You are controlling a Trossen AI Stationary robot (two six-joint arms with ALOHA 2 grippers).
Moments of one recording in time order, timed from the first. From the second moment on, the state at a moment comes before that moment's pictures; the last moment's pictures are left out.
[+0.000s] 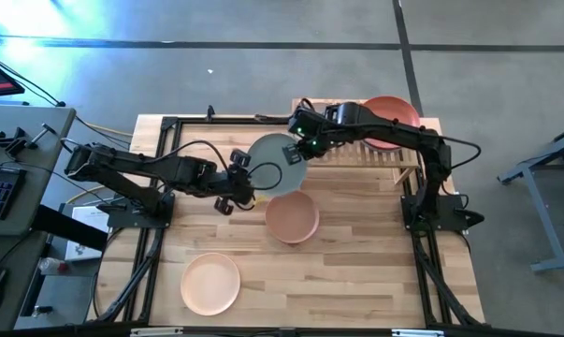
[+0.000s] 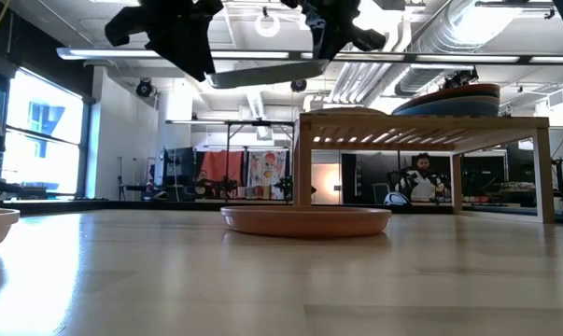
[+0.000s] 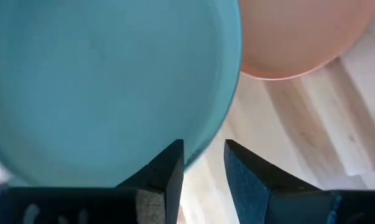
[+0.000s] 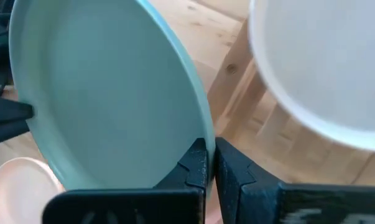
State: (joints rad) left arm -0.12 1.36 1.19 -0.85 -0.50 0.54; right arm -0.21 1.86 2.03 -1.31 0.10 0.87
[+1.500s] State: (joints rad) left arm 0.14 1.36 1.19 -0.78 -0.66 0.30; right arm -0.91 1.80 2.03 -1.44 -0.30 0.19
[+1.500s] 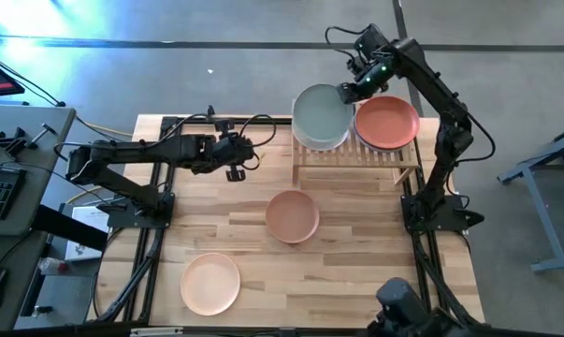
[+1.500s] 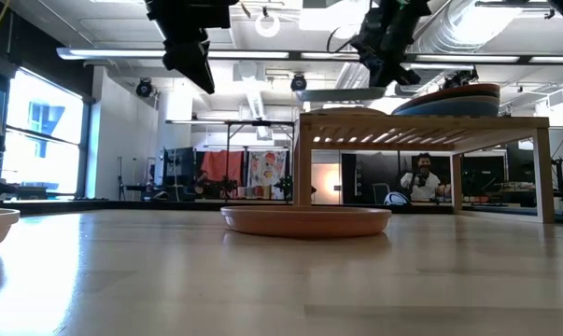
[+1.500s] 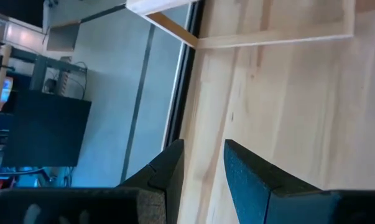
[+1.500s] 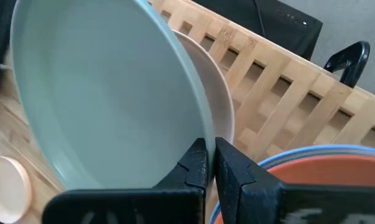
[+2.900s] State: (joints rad) left arm 0.20 1.36 1.19 -0.68 -0.63 0.30; right arm -0.88 1.82 1.95 -1.39 -0.26 0.15
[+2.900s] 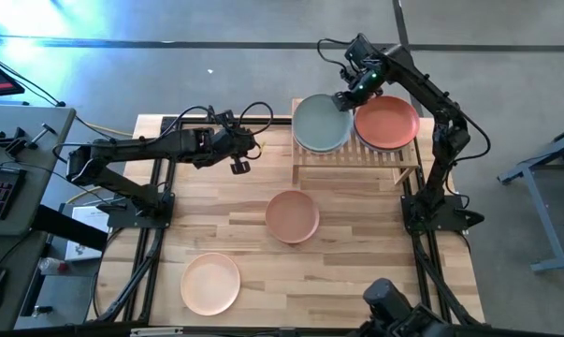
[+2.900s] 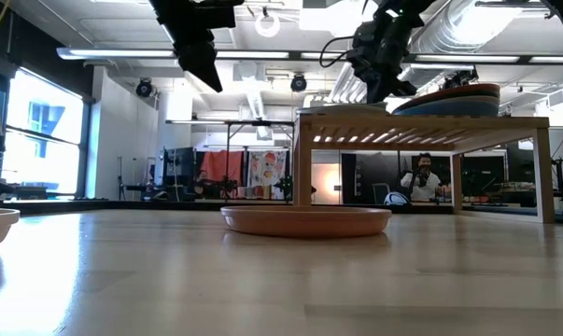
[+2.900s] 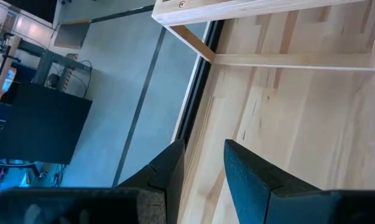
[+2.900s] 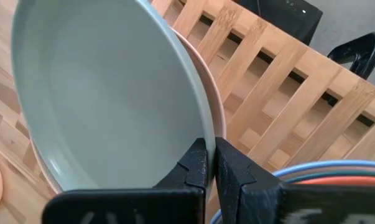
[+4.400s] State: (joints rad) left arm 0.20 1.36 1.19 -0.68 -0.61 0.29; right arm -0.88 1.82 1.95 -1.43 -0.21 0.21
